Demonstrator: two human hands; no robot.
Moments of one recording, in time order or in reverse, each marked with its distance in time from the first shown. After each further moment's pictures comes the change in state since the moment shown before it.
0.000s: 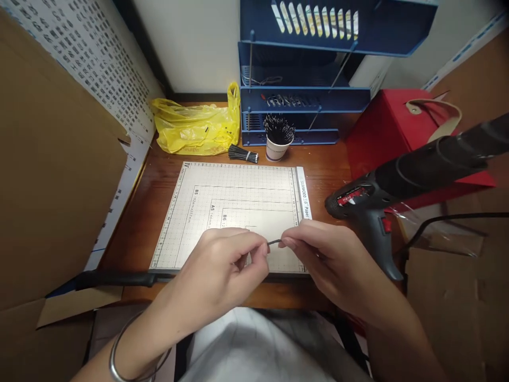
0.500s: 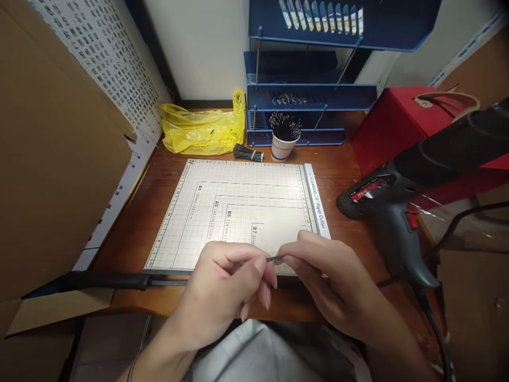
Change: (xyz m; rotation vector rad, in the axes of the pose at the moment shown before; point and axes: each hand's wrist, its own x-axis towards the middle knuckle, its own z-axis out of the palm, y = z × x) left_hand -0.032 -0.026 0.036 -0.912 -0.023 -0.357; right_hand -0.019 0.018 0.044 0.044 0.049 -0.176
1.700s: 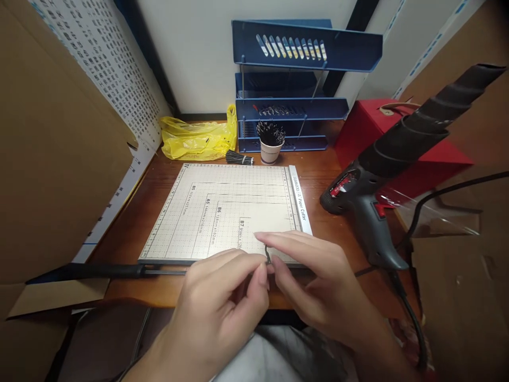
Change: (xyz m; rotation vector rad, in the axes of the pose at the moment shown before) left_hand -0.027 -0.002 0.037 0.915 0.246 0.643; right_hand -0.025 -0.008 0.010 0.001 0.235 -0.109
